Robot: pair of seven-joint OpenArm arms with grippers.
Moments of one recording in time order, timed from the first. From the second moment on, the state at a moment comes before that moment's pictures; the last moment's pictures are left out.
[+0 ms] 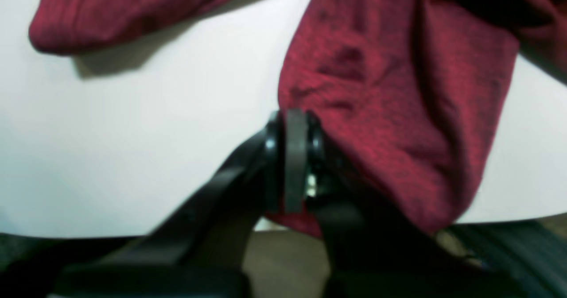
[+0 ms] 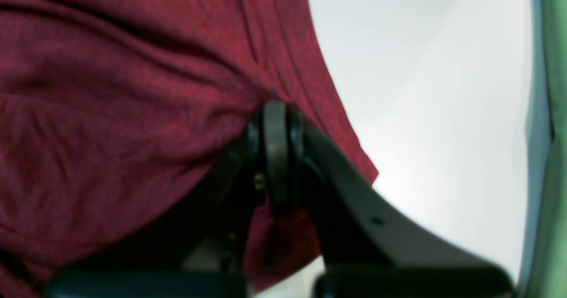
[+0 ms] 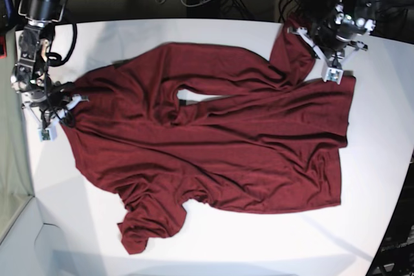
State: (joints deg) left arm 25.3 -25.9 4.4 101.2 -16.5 3.3 45.5; right arm 2.3 17.2 19.2 70.2 4.9 25.4 -30.3
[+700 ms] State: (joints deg) left arm 23.7 -38.3 4.8 100.6 -6.7 3.5 50.3; right arm 2.0 17.4 19.4 70.1 4.9 25.5 -29.9
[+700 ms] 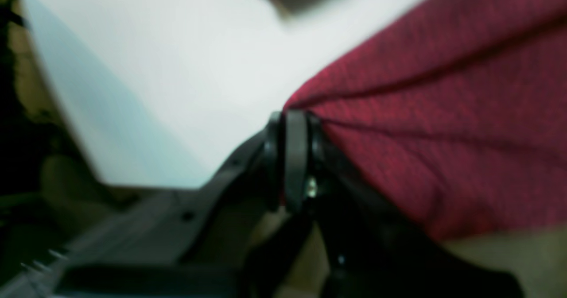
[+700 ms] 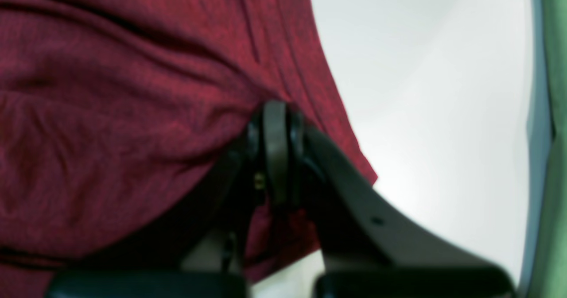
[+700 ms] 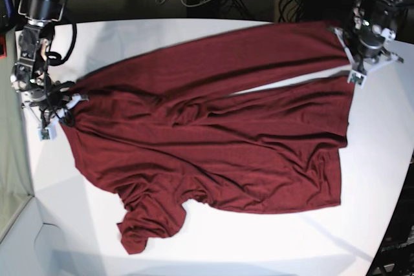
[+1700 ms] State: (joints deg) left arm 18.9 -40.3 1.7 103.2 -2.4 -12.0 50.7; right arm -5.3 18.3 22.7 76.2 5.1 25.5 -30.5
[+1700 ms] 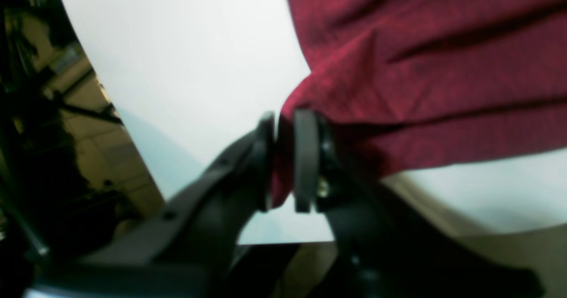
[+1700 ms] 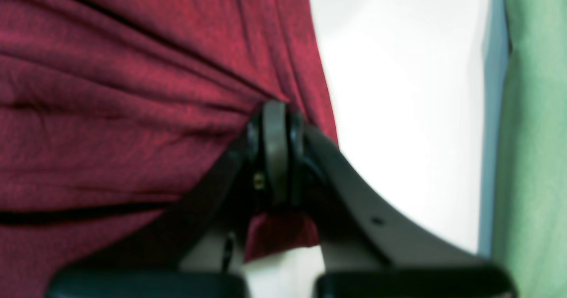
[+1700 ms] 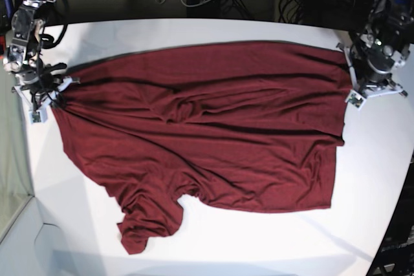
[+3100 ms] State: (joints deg) left arm -19.6 -9.3 -3.5 64.1 19.6 -27.3 45.6; right arm 13.4 12.3 5.7 67.9 4.0 25.5 -36.8
